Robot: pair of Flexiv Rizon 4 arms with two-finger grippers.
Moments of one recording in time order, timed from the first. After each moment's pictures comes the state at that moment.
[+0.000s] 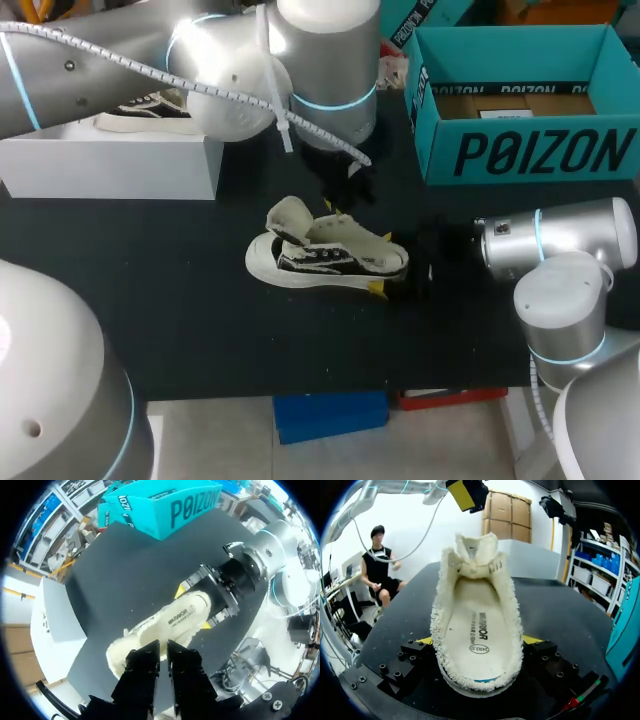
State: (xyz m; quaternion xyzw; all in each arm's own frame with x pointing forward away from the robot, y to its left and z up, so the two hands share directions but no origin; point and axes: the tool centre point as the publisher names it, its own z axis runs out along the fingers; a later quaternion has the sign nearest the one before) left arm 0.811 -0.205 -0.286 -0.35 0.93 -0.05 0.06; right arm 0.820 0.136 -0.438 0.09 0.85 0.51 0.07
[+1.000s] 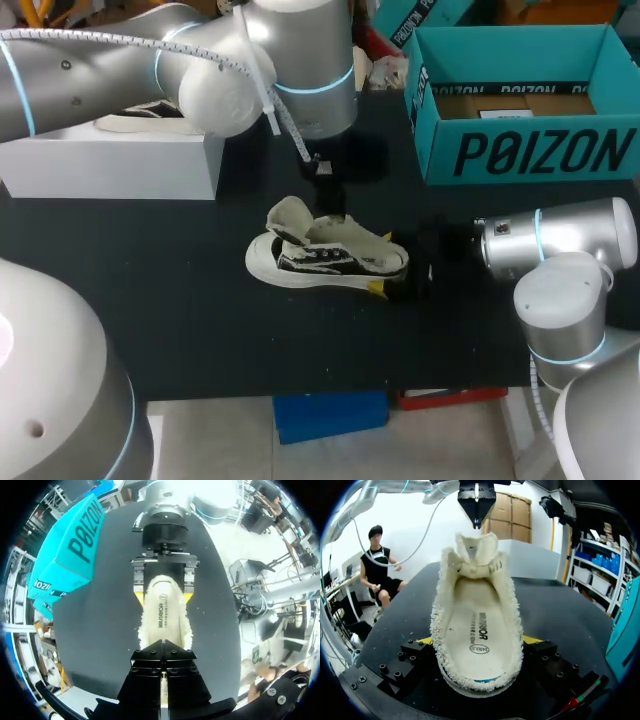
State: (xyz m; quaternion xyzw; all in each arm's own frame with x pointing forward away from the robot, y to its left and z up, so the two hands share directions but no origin) left arm 0.824 -0.198 -0.309 0.11 0.99 -0.07 0.00; right arm 0.820 0.136 -0.438 0.09 0.85 0.51 0.07
